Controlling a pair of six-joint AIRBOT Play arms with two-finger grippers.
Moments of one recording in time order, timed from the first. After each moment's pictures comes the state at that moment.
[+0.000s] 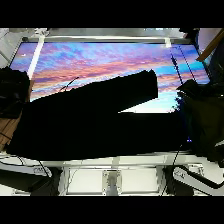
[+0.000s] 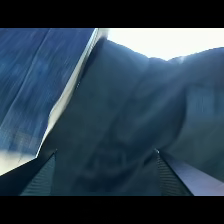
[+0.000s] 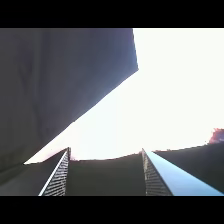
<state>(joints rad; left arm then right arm) 0.65 -1.65 1.47 1.31 -1.27 -1.41 -0.38 -1.21 1.17 -1.00 1.15 1.39</state>
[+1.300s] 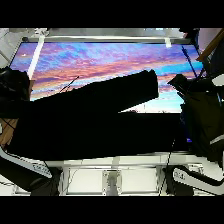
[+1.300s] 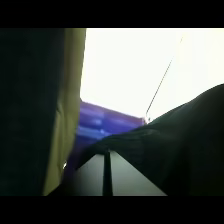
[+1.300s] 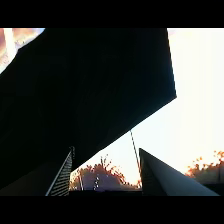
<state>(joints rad) 0.55 -1.81 1.69 1.38 -1.26 -1.25 -0.26 -1.26 1.18 -1.00 0.99 1.50</state>
